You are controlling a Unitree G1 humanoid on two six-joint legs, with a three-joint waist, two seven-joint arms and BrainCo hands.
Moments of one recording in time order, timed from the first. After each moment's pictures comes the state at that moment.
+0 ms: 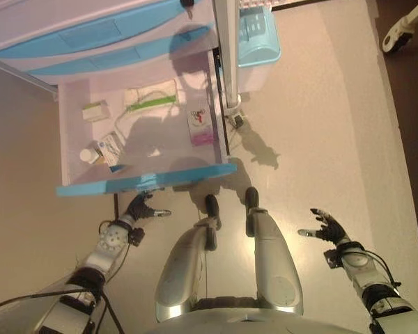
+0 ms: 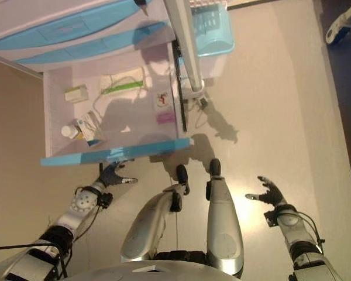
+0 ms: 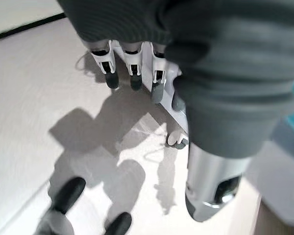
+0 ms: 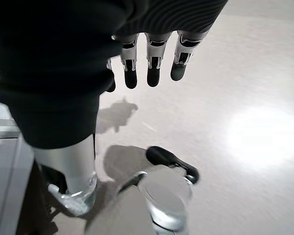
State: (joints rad) left arm -0.24 0.57 -0.35 0.70 -0.08 -0.36 -0.04; right arm -0.15 -0.55 0.14 0.93 0.05 -0.30 0.03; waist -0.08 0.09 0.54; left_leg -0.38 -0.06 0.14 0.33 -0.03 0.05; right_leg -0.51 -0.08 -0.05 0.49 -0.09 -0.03
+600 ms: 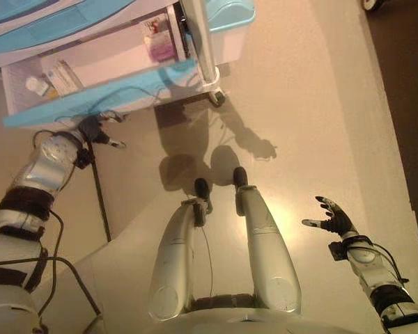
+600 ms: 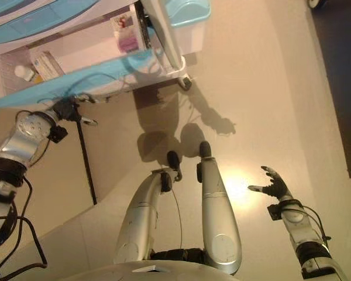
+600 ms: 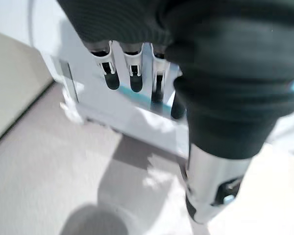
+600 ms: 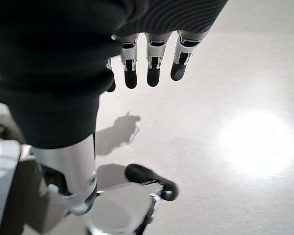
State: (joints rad) left arm -0.78 0.94 -0.35 0.76 -0.07 0.04 -0.22; right arm -0.07 -0.58 0.14 0.78 0.08 -0.28 -0.04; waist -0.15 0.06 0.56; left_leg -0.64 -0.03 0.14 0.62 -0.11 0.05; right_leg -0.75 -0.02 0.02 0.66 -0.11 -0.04
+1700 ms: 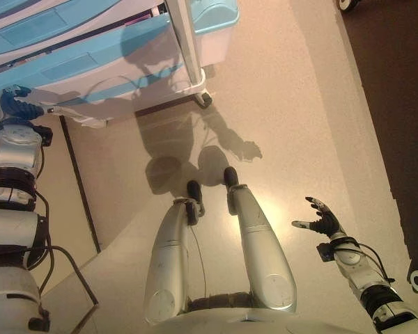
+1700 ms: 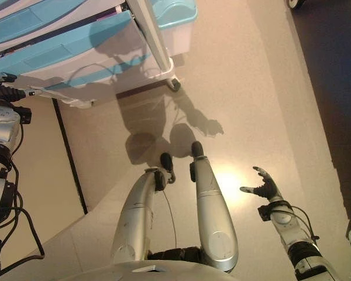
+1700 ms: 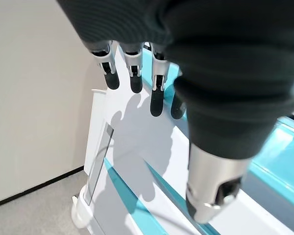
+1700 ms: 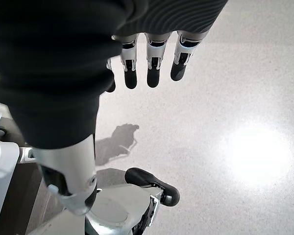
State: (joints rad) left arm -0.90 0.91 -0.24 1.06 -0.23 0.06 0.30; right arm -0.09 -0.56 0.25 0.78 0.08 -0.30 -0.14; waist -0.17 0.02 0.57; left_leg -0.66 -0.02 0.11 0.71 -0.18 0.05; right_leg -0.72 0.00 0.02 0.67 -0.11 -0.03
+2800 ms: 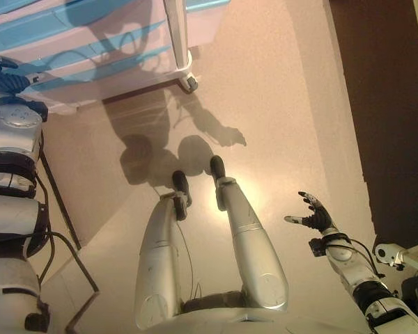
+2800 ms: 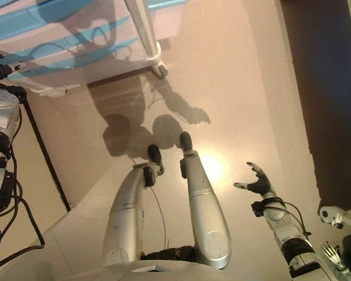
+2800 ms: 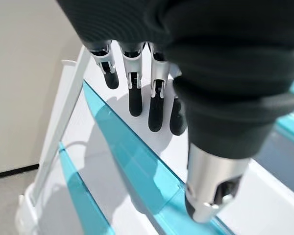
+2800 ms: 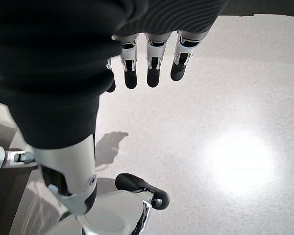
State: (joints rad) left arm -1.01 0.90 -0.30 1.08 -0.37 -0.11 0.45; right arm -0.12 -0.52 0.28 0.78 0.08 -0.33 -0.15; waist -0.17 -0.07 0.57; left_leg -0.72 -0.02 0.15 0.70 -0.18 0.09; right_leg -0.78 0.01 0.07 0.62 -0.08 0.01
